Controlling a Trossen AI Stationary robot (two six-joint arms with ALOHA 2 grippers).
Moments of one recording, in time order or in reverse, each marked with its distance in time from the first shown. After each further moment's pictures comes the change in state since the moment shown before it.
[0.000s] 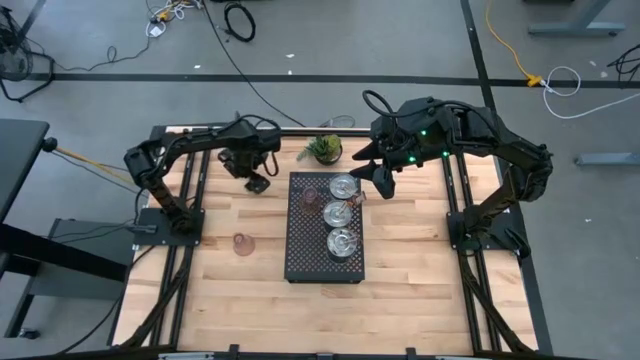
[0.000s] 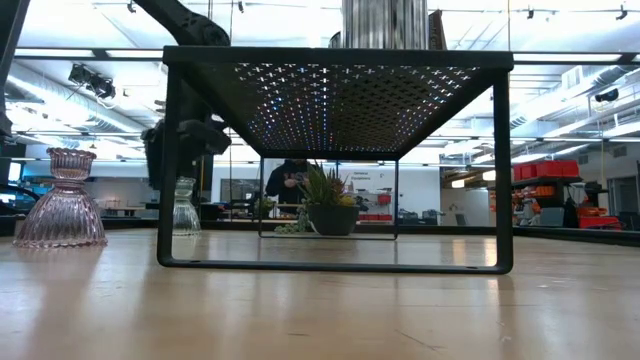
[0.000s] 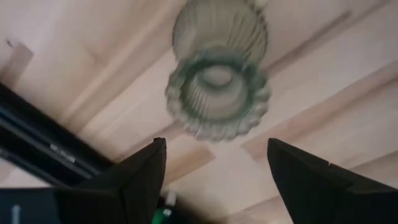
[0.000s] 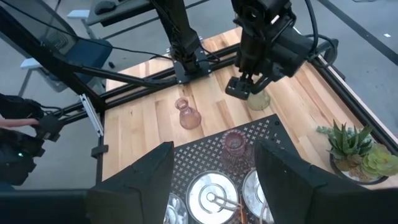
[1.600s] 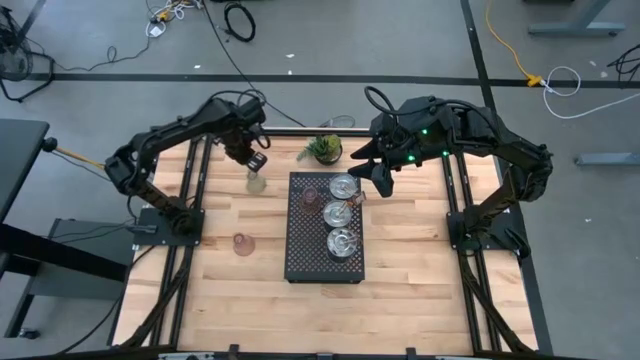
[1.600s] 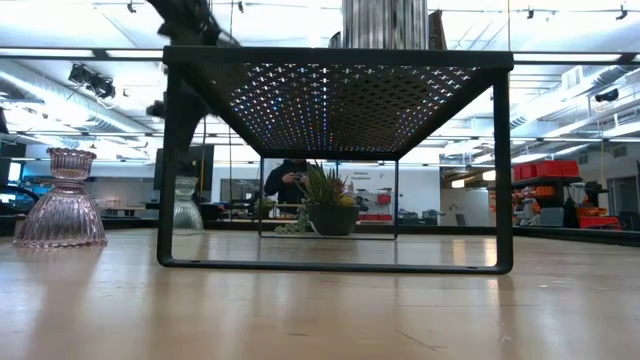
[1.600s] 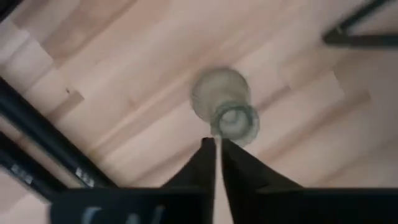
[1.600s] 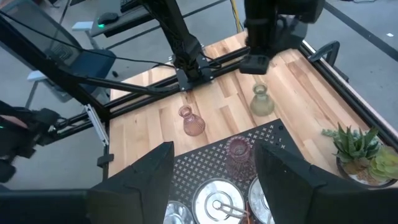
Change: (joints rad) left arm 0.135 -0.149 0.121 -0.008 0.054 0.065; right arm 0.000 0.000 0.000 0.029 0.002 0.037
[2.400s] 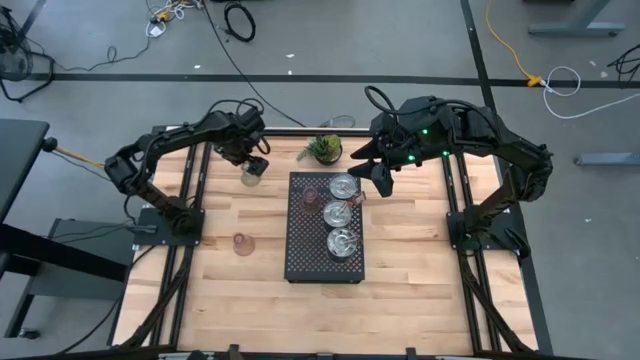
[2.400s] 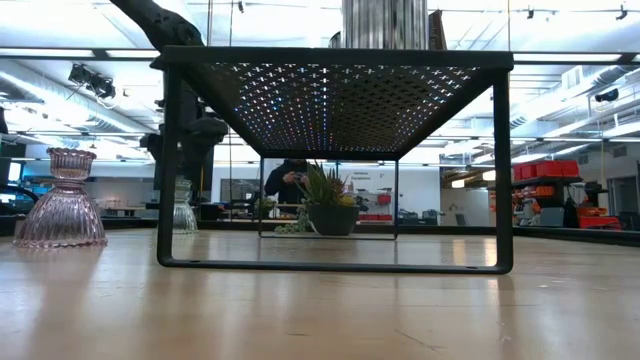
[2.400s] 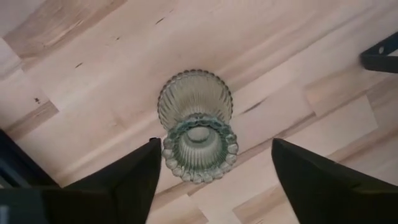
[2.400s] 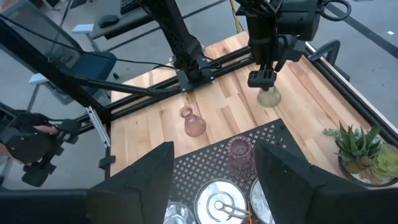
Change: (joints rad) left arm 0.043 0.002 -0.211 0.268 0.013 -0.043; right arm 0.000 0.000 0.000 0.003 0.000 0.012
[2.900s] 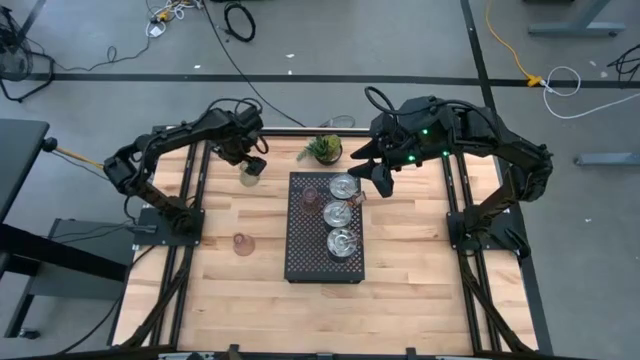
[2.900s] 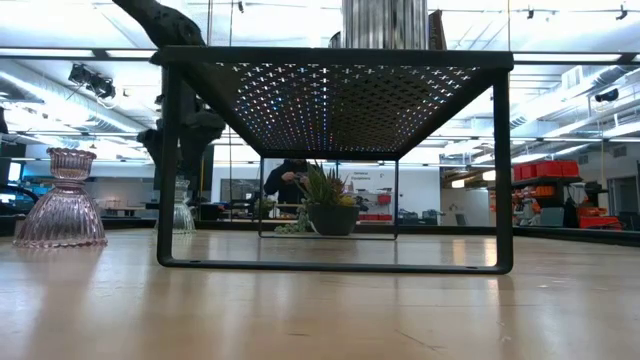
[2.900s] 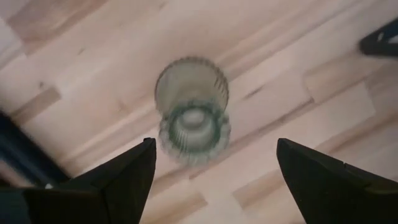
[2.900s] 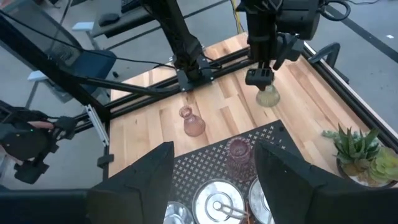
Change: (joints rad) left arm 0.000 -0.008 0.026 -0.070 0.011 0.004; right arm 0.000 0.000 0.000 0.000 0.000 -0.016
